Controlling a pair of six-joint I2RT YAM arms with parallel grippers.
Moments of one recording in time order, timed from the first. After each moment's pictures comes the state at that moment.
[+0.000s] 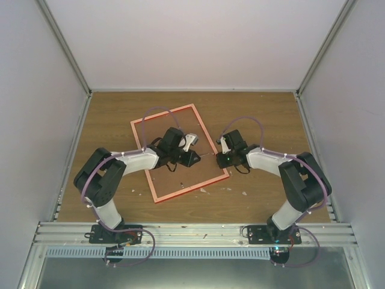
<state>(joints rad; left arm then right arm) -0.62 1.71 0.91 0.00 0.43 -0.29 0.49 1.64 0.83 -0.24 -0.11 0.15</state>
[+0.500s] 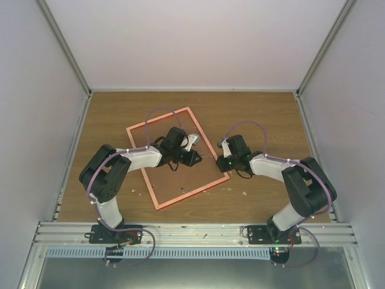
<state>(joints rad) -0.62 1.77 0.95 -0.01 0.44 -0.28 0.49 1.58 0.72 -0.12 -0.16 0.16</state>
